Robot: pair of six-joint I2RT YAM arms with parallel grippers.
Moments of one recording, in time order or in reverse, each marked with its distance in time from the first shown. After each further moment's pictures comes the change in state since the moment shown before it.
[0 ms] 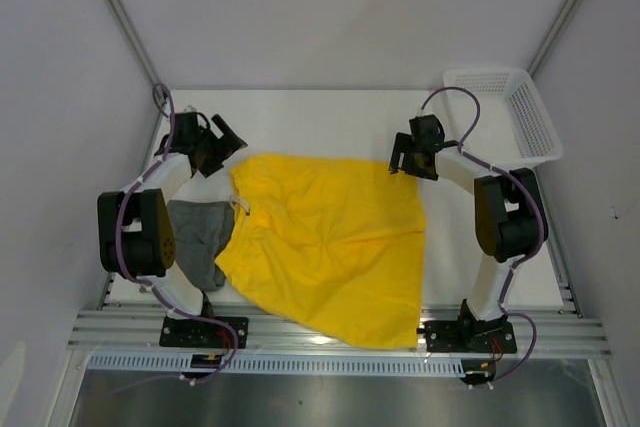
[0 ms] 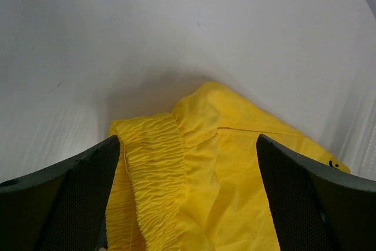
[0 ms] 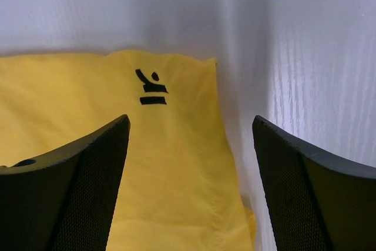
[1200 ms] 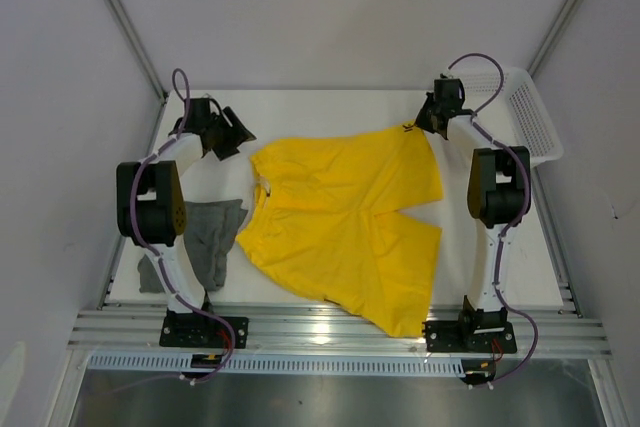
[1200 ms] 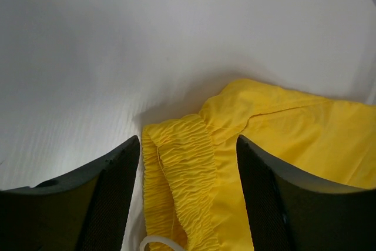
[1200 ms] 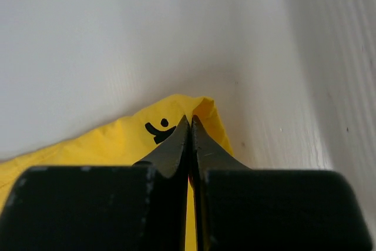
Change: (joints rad) left arm -0.033 0.257 0.222 -0.013 0.072 0.035; right arm -0.174 0.326 0.458 0.093 -0.109 0.035
